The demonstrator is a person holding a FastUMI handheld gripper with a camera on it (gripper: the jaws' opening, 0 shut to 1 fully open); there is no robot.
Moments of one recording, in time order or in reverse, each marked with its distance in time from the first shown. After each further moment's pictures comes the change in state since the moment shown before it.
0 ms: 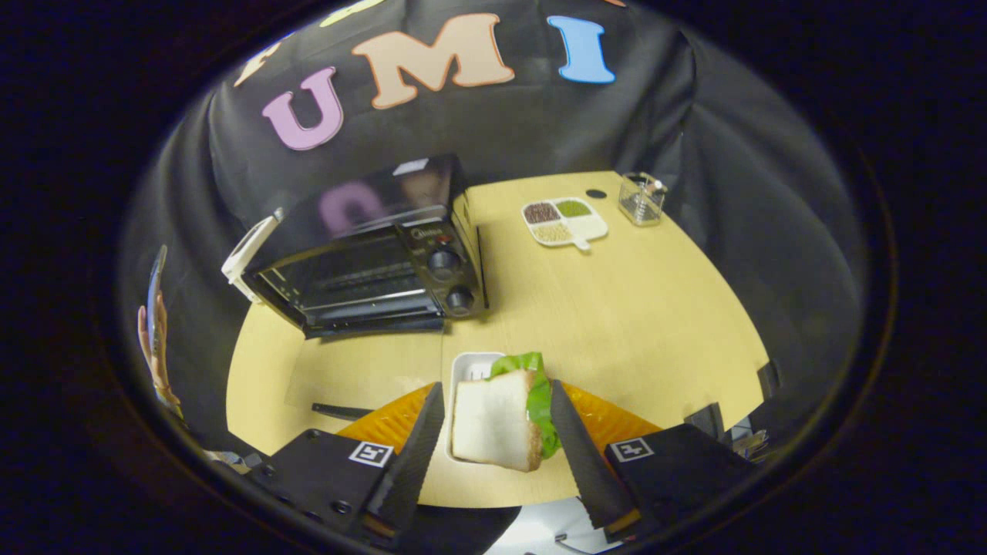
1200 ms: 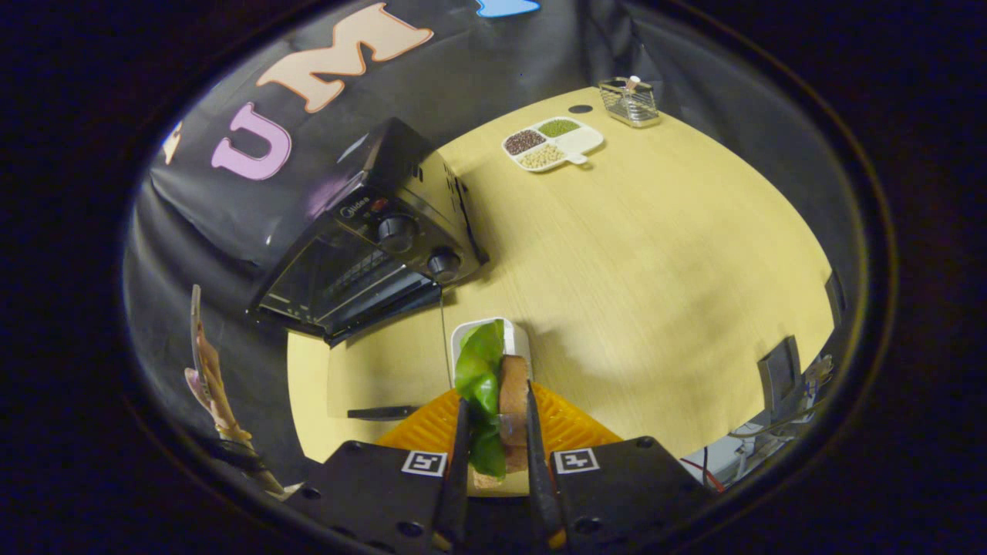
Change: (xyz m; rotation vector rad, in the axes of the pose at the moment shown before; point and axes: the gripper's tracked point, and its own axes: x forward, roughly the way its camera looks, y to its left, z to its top) arm 0.032 -0.003 -0.020 0.289 0.184 0.192
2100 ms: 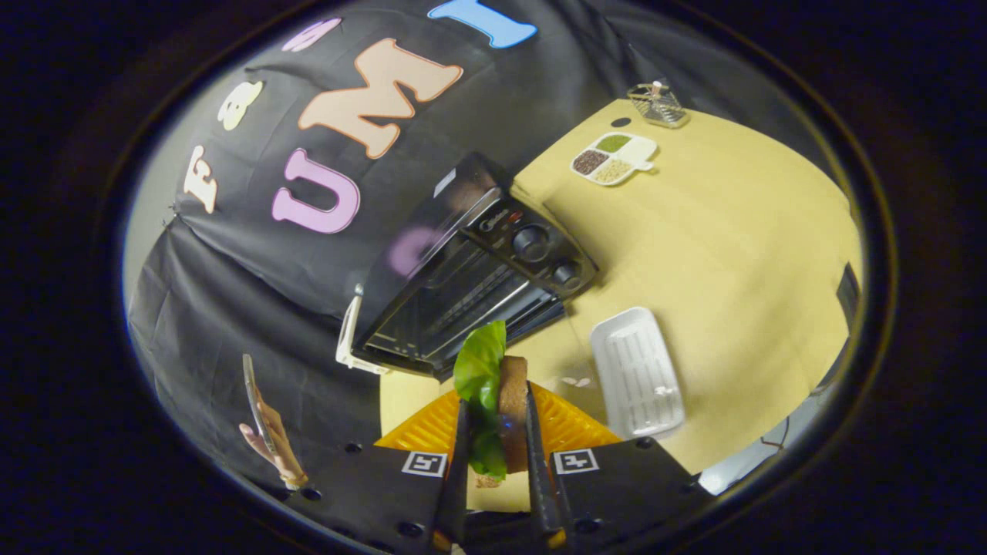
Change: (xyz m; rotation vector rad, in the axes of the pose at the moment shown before) arm -0.009 0.129 -0.015 0.185 -0.167 0.300
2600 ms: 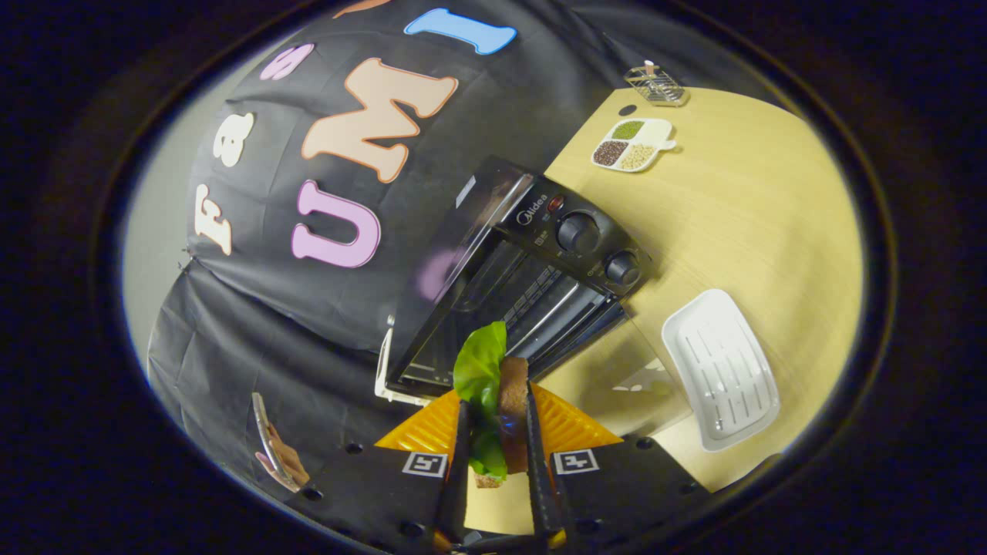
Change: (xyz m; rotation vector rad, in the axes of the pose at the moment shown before) arm 0.051 0.034 0.007 0.139 -0.099 0.104
